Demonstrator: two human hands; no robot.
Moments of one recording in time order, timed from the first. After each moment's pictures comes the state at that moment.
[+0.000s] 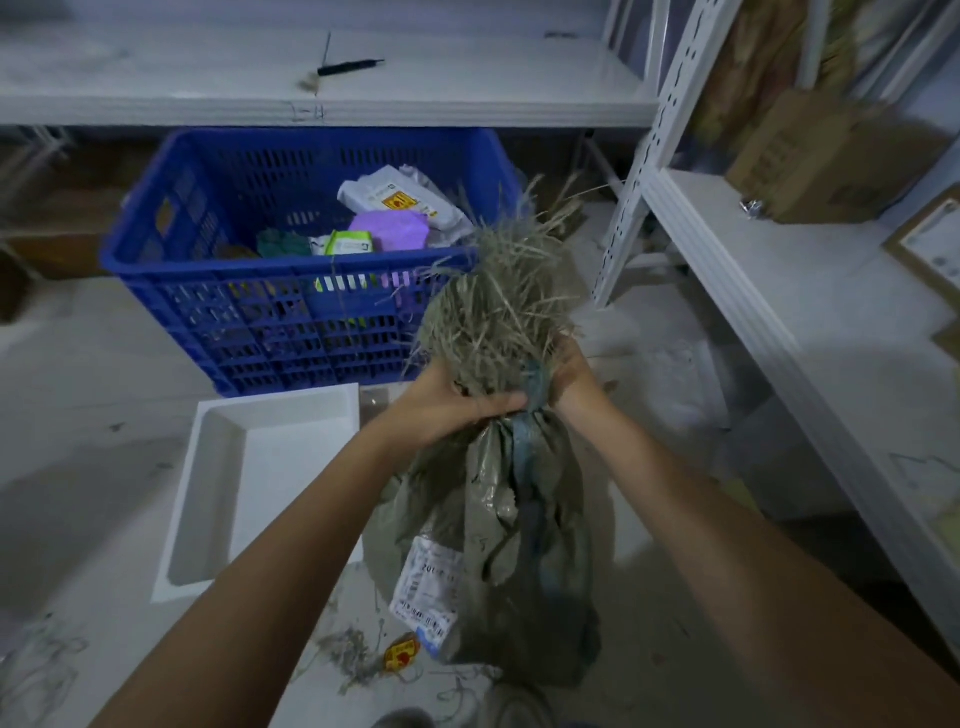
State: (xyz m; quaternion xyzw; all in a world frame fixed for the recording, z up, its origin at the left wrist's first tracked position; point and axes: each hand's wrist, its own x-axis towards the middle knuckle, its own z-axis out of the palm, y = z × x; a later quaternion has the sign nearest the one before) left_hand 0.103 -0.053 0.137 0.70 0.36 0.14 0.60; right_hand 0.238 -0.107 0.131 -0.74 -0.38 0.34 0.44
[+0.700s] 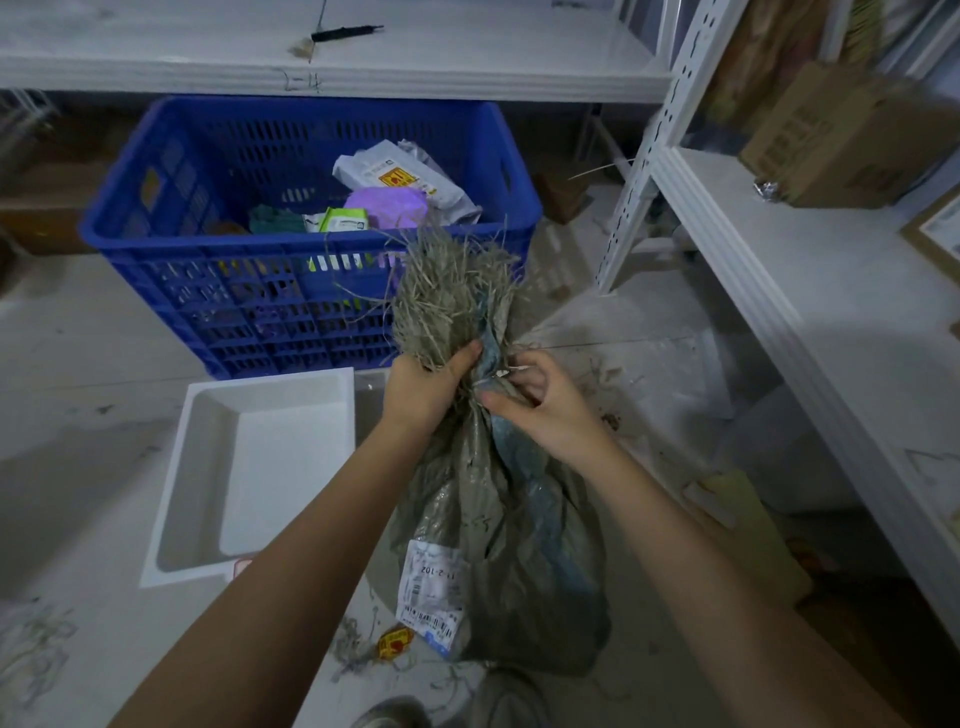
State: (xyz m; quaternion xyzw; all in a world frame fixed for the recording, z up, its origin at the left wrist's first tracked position) left_hand 0.112 -0.053 0.119 0.54 0.54 0.28 0.58; right_hand 0.225 -0.130 0.096 -0.71 -0.38 0.38 0.46
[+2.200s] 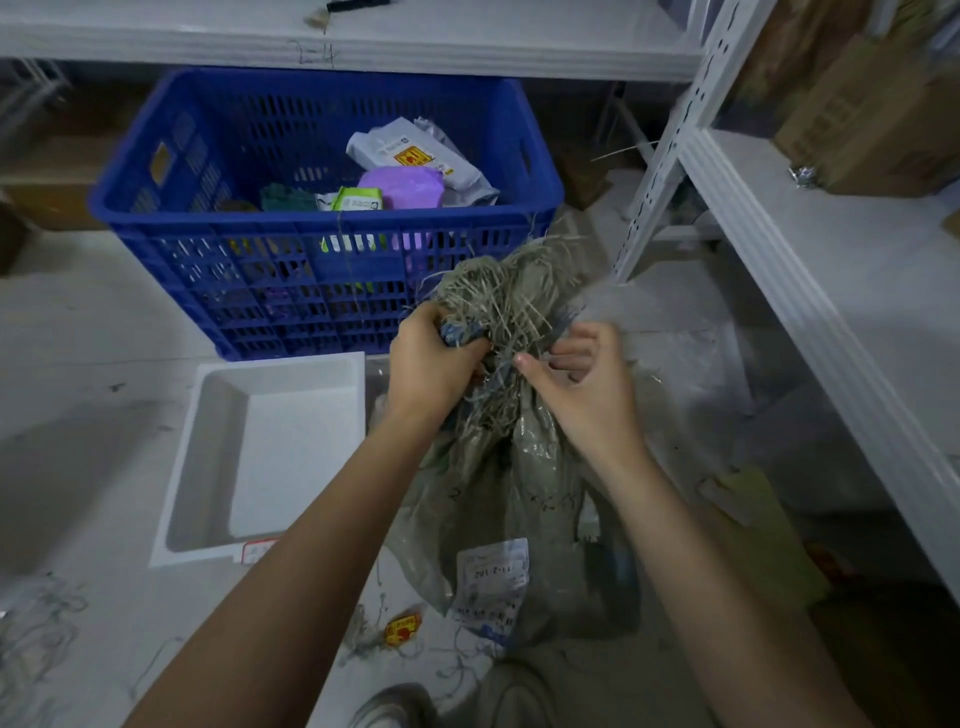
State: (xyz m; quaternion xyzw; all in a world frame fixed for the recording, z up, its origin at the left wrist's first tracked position) left_hand 0.110 -0.045 0.122 0.65 0.52 0.29 0.48; right_hand 0.217 -0.135 0.107 -0.77 -0.35 0.23 0.49
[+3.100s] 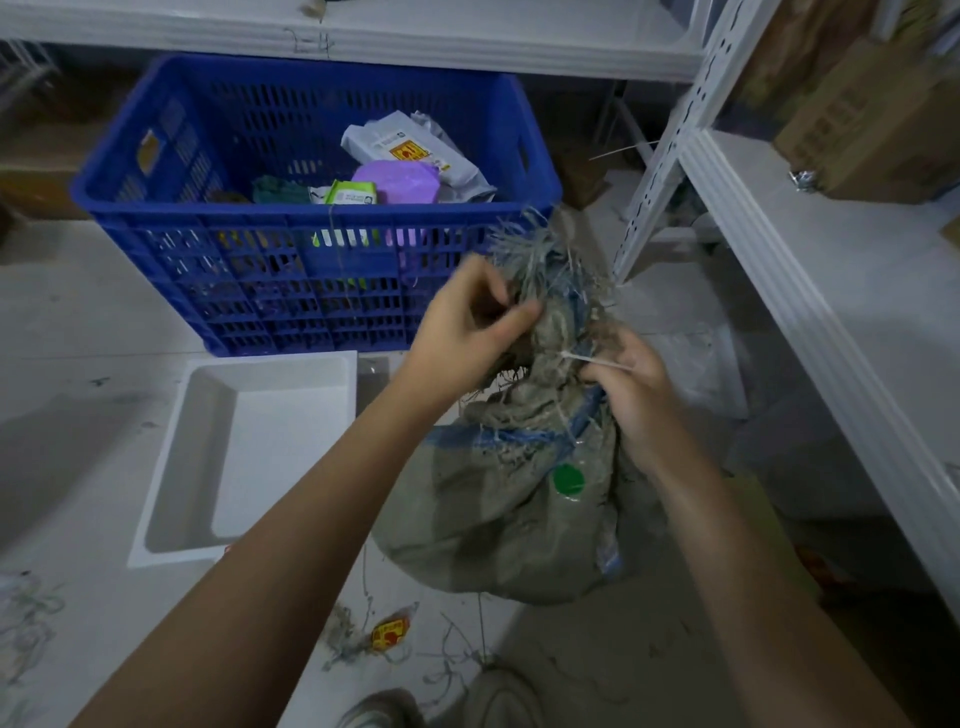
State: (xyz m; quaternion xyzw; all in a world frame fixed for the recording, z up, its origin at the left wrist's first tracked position) left_hand 0.125 -0.043 0.132 0.72 0.32 0.34 0.52; right_hand 0.253 -0.144 0.115 -0.70 -0.28 0.35 0.56
